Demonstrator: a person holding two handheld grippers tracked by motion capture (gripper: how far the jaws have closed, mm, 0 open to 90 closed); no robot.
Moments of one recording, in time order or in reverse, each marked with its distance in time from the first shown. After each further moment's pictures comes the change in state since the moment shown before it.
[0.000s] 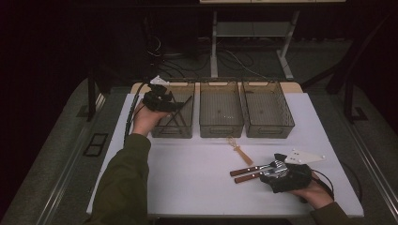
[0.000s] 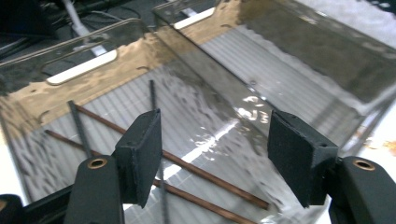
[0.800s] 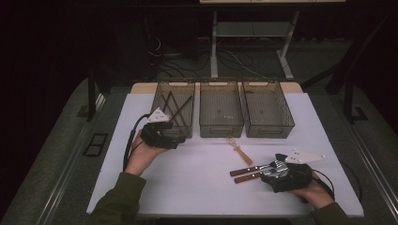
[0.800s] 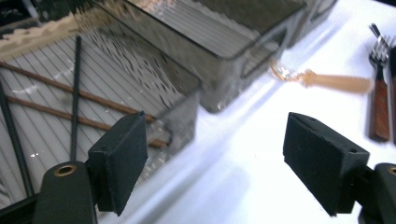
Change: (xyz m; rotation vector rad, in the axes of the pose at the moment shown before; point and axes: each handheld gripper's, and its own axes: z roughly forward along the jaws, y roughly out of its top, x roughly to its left) left arm -0.068 -0.077 -0.031 -0.036 -0.080 0.056; right arm -0.002 -0.001 0.000 0.013 -0.016 0.007
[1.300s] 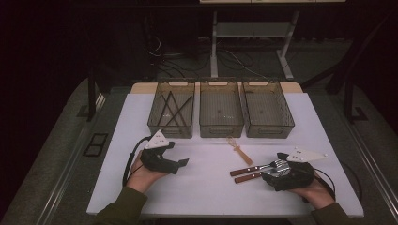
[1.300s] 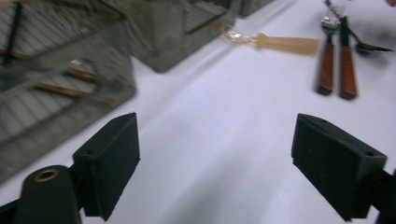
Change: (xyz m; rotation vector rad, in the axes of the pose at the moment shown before) left arm -0.038 -0.048 -0.007 -0.029 -0.082 0.016; right arm -0.002 0.004 -0.004 0.001 -0.008 0.012
